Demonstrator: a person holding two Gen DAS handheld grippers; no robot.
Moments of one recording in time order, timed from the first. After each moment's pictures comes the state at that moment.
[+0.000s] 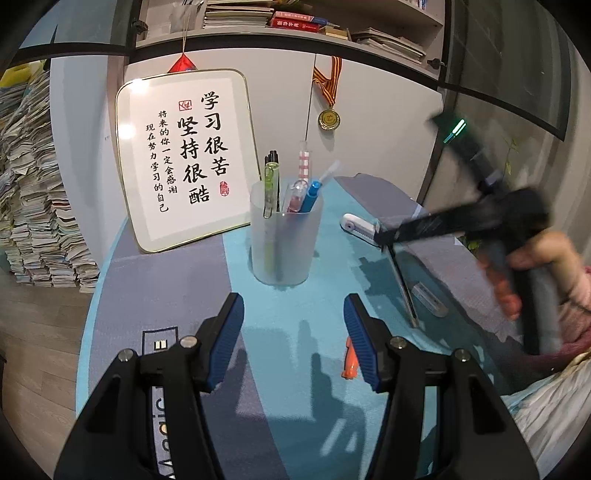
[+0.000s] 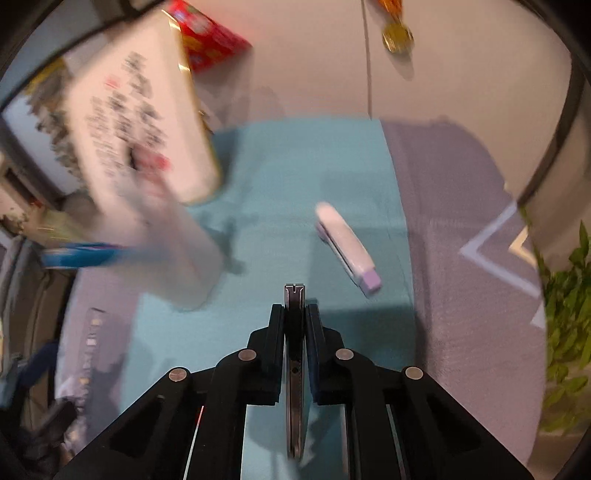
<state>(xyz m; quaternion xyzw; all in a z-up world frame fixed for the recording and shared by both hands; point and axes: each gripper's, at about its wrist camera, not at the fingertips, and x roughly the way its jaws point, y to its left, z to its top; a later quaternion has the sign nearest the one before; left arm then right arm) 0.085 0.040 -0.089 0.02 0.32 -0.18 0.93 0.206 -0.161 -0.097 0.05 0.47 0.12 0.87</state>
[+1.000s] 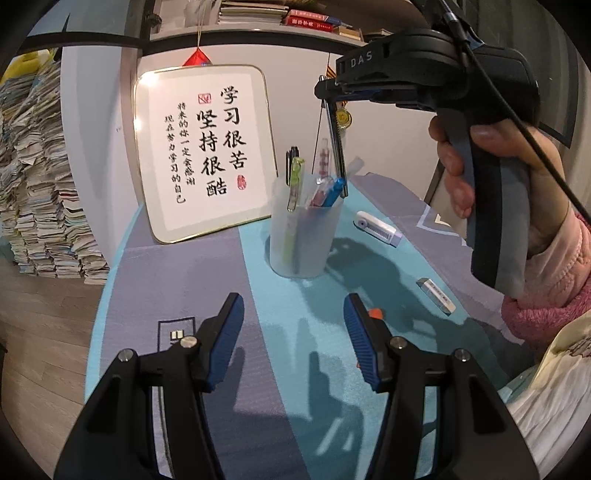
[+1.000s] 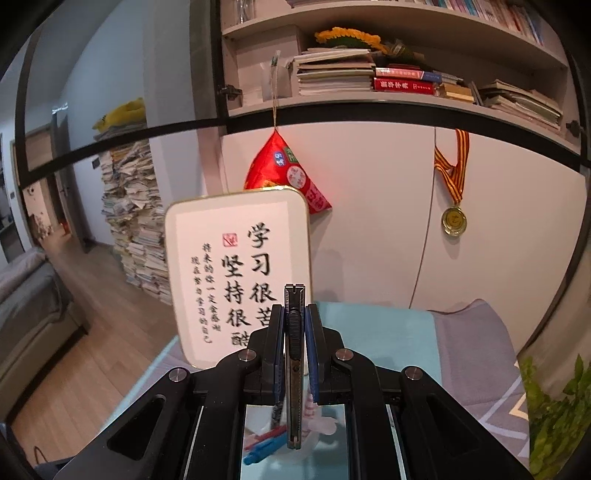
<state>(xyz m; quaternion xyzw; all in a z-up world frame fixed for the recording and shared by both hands) 0.087 0.058 -0.093 0.01 0.33 -0.16 0.93 0.218 -0.079 0.005 0.00 0.24 0.16 0.96</state>
